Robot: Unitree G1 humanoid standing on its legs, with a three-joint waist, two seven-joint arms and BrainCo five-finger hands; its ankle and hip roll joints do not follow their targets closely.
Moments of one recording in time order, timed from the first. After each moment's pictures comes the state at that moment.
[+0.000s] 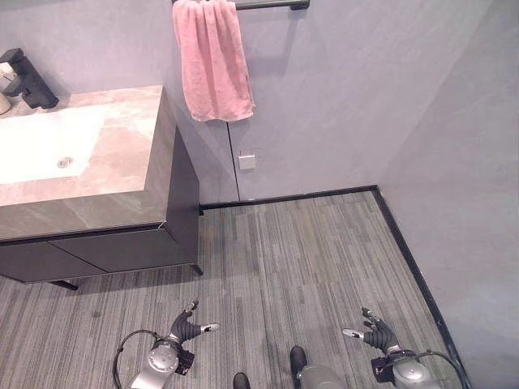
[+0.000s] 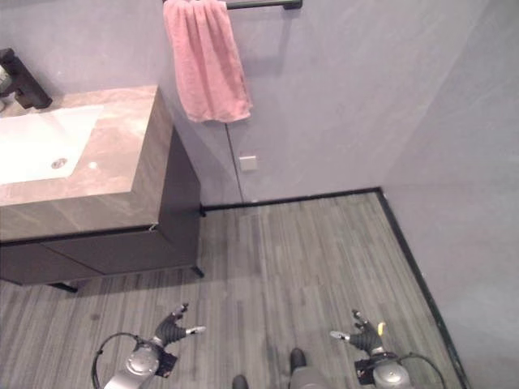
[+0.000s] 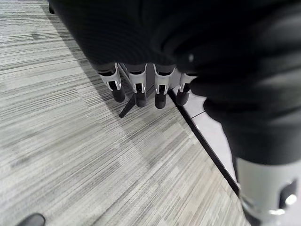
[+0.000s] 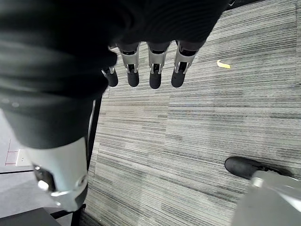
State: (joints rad) left arm 0.03 0.36 -0.33 0.68 0.02 -0.06 0.11; right arm 0.11 -0.41 0.22 0.68 0.18 -0.10 -0.04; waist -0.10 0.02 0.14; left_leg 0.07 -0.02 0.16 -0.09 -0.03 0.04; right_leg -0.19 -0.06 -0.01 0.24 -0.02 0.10
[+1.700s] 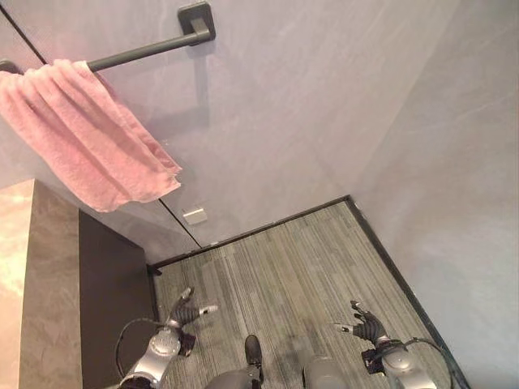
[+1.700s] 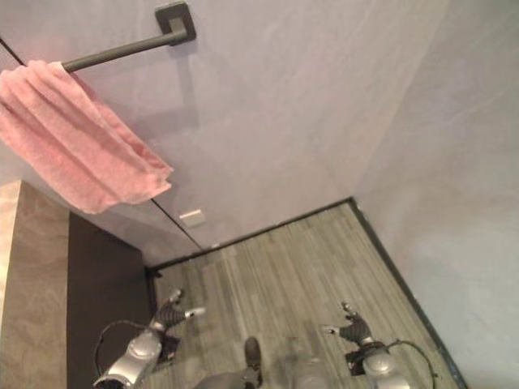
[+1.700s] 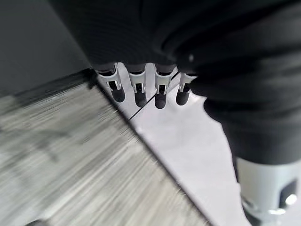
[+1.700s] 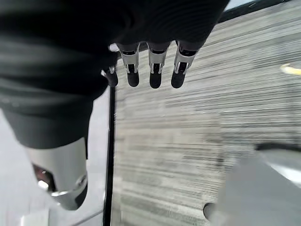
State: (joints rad) left arm -0.07 0.35 -0.32 0.77 -0.11 -0.10 0.15; right arm 0.08 -0.40 0.30 0.70 0.13 -0.10 -0.05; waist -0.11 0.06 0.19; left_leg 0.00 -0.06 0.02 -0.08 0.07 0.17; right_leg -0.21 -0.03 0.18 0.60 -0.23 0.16
